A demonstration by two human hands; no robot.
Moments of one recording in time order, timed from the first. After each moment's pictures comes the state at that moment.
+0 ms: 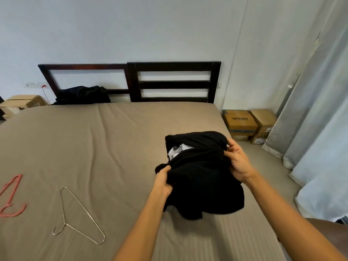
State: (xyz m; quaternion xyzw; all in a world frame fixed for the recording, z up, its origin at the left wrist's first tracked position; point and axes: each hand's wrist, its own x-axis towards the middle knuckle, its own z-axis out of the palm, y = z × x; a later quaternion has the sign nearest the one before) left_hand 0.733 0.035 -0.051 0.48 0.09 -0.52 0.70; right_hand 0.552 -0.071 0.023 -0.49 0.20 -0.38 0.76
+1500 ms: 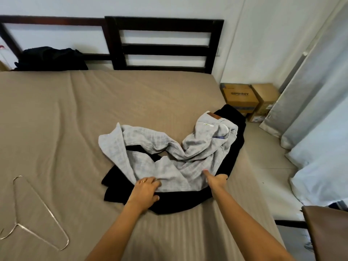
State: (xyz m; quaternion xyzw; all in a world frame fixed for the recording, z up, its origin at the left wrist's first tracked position) left_hand 0.785 0.026 -0.243 0.76 -0.63 -0.15 0.01; right_hand 0.587 -0.134 -0.242 -0.40 0.74 -0.23 0.49
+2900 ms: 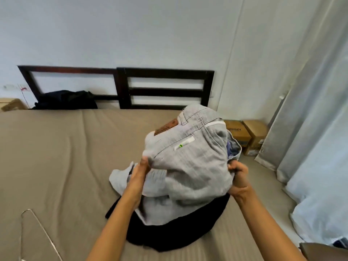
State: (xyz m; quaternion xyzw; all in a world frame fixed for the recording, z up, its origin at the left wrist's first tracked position) left_hand 0.790 0.009 -0.043 0.62 -0.25 -0.40 0.63; right_hand 0.565 -0.115 0.005 -0.32 0.23 -0.42 0.82
